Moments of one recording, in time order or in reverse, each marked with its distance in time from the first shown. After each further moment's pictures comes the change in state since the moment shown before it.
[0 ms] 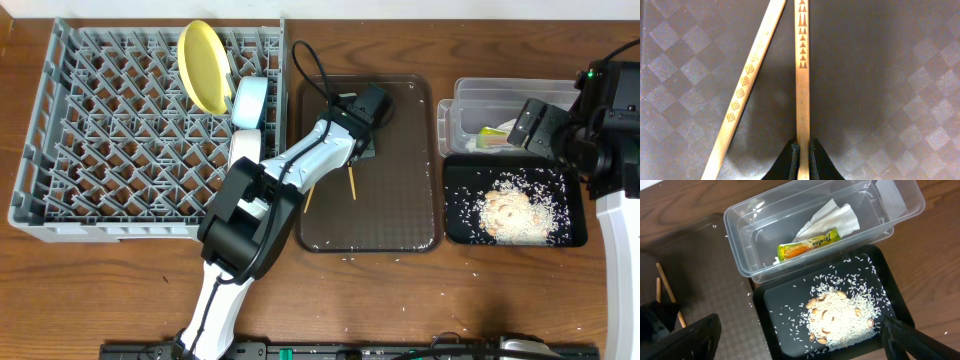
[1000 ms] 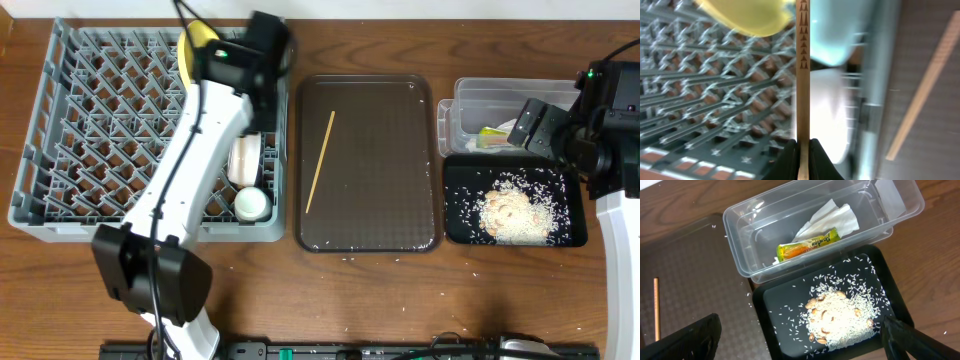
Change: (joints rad) left arm 0.324 -0.372 0.218 -0.732 -0.120 0.417; right arm 0.000 0.000 0.000 0.000 0.003 0.000
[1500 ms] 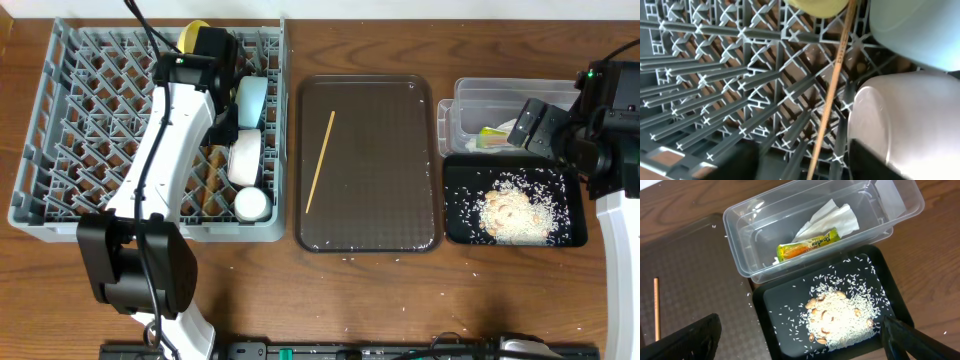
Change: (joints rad) left arm 0.159 0.002 -0.174 0.130 -0.015 0.127; right arm 0.000 0.000 0.000 0.000 0.000 0.000
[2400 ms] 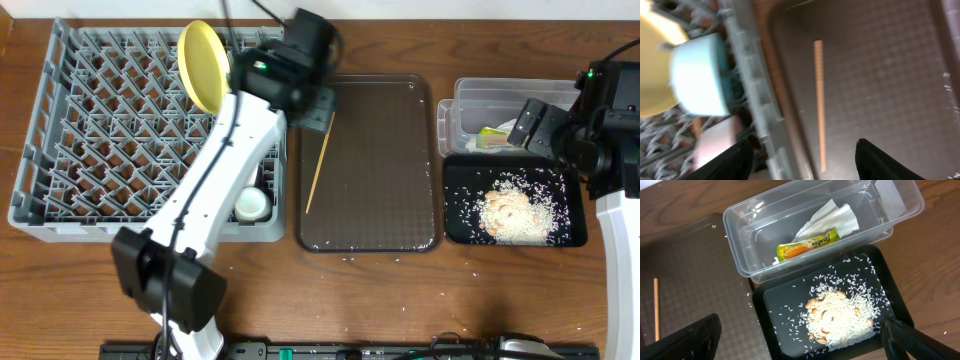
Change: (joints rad) left arm -0.354 0.015 0.212 0.082 0.218 0.018; right arm 0.000 0.000 0.000 0.000 0.000 0.000
